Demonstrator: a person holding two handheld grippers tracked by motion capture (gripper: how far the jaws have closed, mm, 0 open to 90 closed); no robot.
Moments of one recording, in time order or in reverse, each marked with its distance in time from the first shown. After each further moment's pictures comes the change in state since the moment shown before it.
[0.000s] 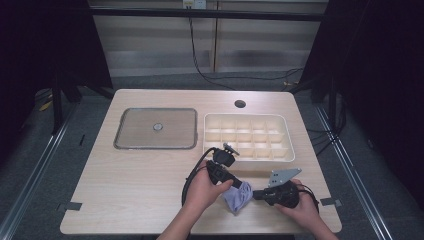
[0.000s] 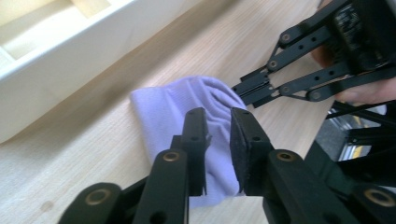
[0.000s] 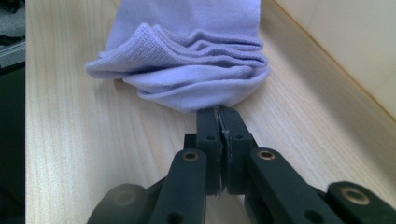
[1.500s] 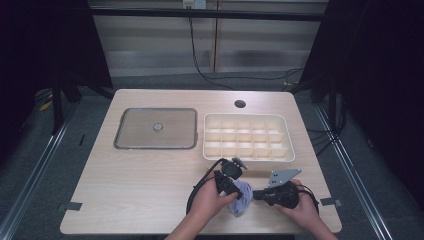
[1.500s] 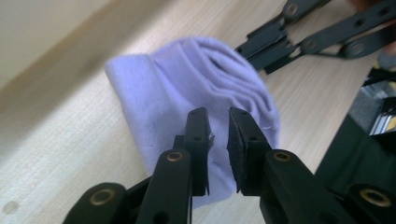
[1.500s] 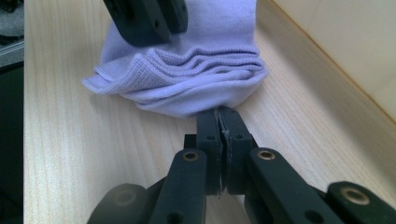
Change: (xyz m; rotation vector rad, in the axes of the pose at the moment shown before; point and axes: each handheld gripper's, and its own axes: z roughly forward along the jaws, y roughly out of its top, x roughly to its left) left arm -0.015 -0.009 0.023 0.091 0.056 0.082; right arm 0.001 0.000 0.001 -0.004 -0.008 -0.001
